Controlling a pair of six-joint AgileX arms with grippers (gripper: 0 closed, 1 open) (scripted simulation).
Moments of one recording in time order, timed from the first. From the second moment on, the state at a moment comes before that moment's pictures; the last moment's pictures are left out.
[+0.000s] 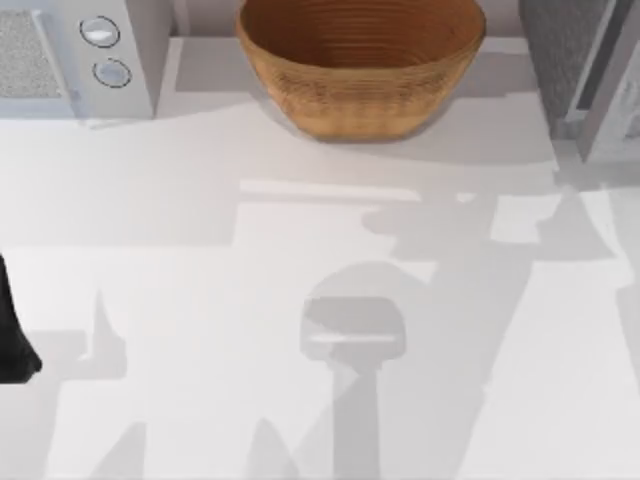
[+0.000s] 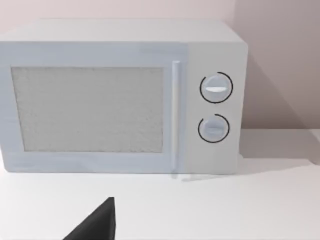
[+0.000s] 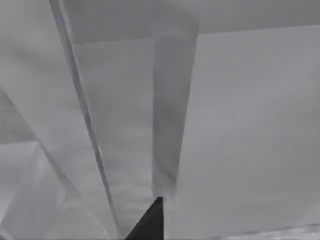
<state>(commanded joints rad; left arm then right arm) 0.00 0.00 0.00 0.00 0.00 0.00 -0.03 1.63 1.00 0.04 -0.03 -0.02</state>
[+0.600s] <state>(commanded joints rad) 0.00 0.00 0.00 0.00 0.00 0.00 -0.04 1.70 1.11 0.04 -0.01 -0.01</state>
